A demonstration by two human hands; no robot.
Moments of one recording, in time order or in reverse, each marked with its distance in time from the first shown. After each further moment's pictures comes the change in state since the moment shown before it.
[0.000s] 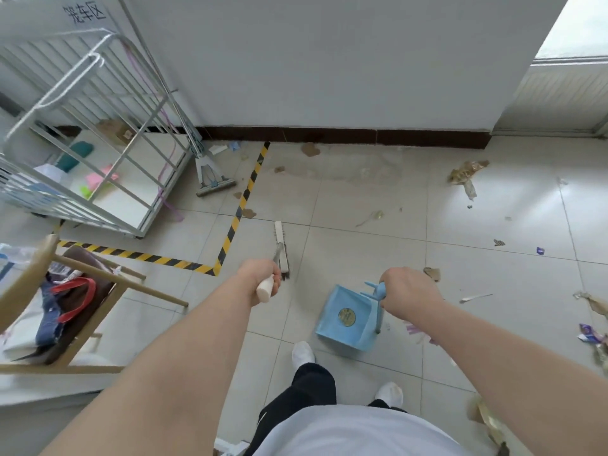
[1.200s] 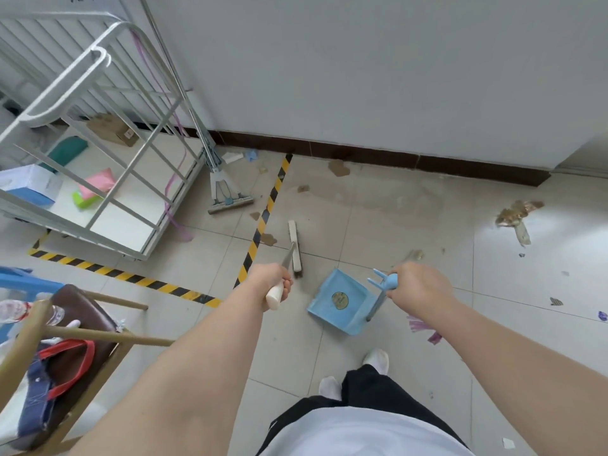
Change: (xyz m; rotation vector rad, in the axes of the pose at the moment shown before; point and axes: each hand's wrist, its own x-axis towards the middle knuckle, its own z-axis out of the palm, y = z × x) left_hand 0.185 0.199 -0.139 -0.085 -0.043 -0.047; right_hand 0.246 -0.167 -0.116 0.100 -0.024 0.135
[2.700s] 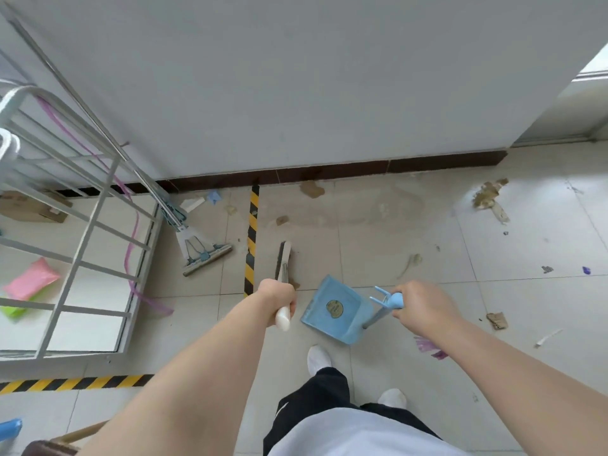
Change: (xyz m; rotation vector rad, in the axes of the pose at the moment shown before) left_hand 0.134 0.165 -0.048 0.638 -0.081 0.054; right_hand 0.096 -0.119 -0.028 0.150 0.014 0.236
